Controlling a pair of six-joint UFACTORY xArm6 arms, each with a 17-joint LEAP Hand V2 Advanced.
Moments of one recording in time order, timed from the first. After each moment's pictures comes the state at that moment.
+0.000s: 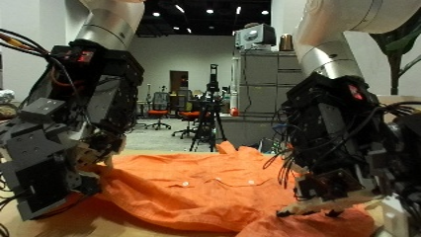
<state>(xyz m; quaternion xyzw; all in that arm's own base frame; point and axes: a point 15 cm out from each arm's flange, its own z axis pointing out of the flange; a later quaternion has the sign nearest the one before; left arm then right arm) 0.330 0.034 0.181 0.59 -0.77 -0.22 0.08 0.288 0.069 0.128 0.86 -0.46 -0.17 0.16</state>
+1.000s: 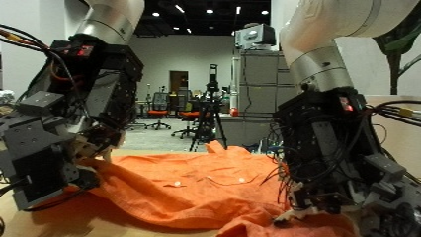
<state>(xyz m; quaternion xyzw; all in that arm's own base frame) 0.325 0.035 0.191 0.59 -0.77 -0.23 0.09 0.317 0.068 0.119 0.88 -0.46 -0.07 0.14</state>
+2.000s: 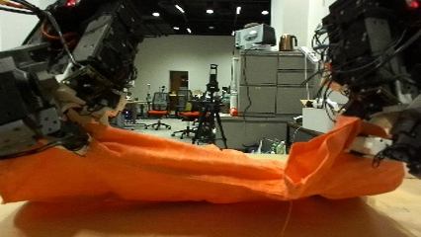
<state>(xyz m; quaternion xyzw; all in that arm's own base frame) 0.262 0.017 0.260 0.53 -0.80 -0.23 0.15 0.290 0.023 0.263 0.84 -0.54 -0.01 0.05</state>
